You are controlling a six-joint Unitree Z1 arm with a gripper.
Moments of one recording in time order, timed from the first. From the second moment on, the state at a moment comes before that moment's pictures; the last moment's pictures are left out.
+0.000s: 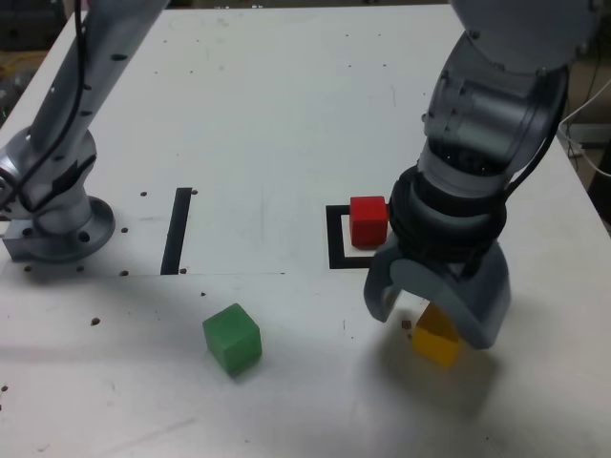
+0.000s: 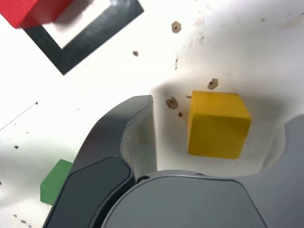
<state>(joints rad) -0.41 2.28 -1.92 1.36 0.06 0.09</state>
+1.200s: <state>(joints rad) -0.41 2.31 -1.93 1.31 0.02 0.10</state>
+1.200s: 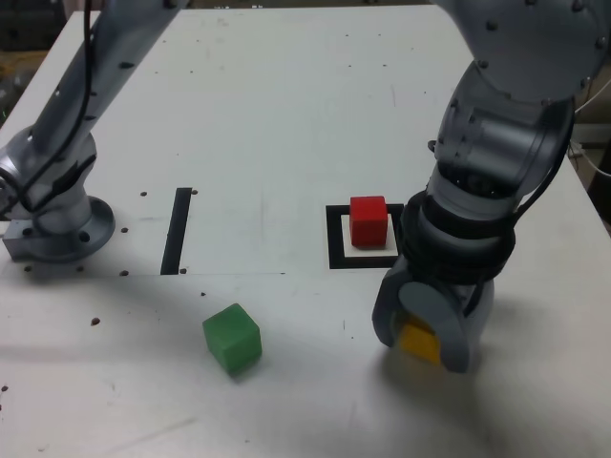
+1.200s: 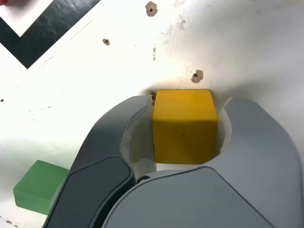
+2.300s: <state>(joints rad) -0.25 2.03 -1.81 1.40 0.07 0.06</state>
